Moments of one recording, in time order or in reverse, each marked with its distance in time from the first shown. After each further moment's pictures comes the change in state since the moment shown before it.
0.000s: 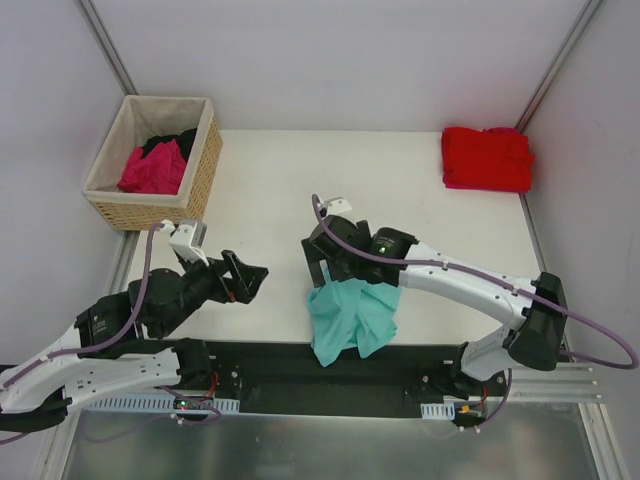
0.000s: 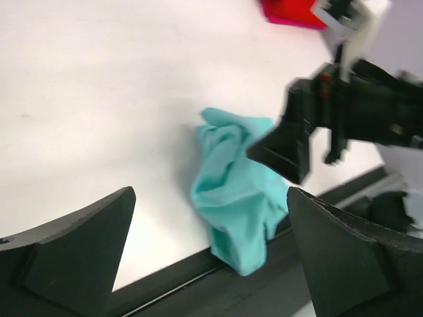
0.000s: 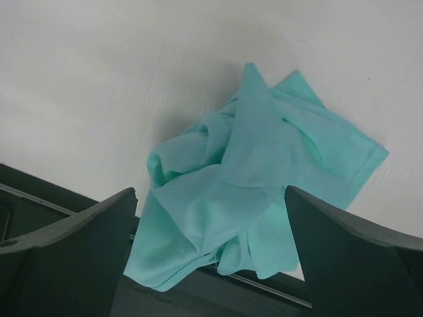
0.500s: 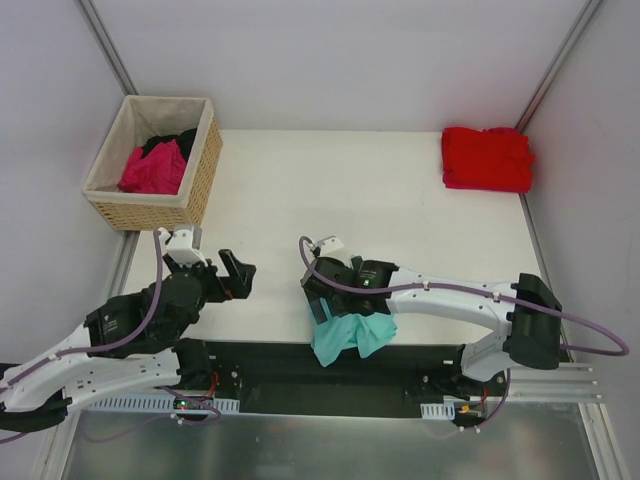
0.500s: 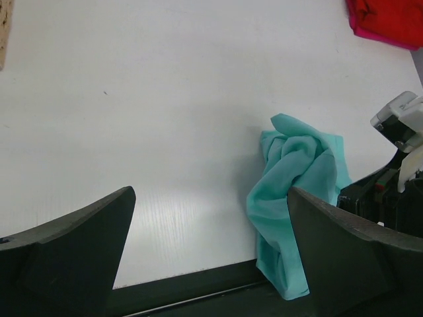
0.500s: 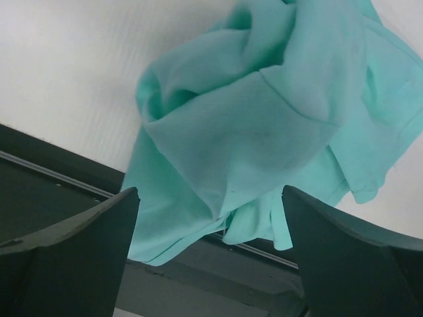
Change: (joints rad) left arm 0.000 -0.010 -0.057 -0.150 -0.239 -0.109; right arm 0.161 0.025 -0.166 0.013 -0.009 0.124
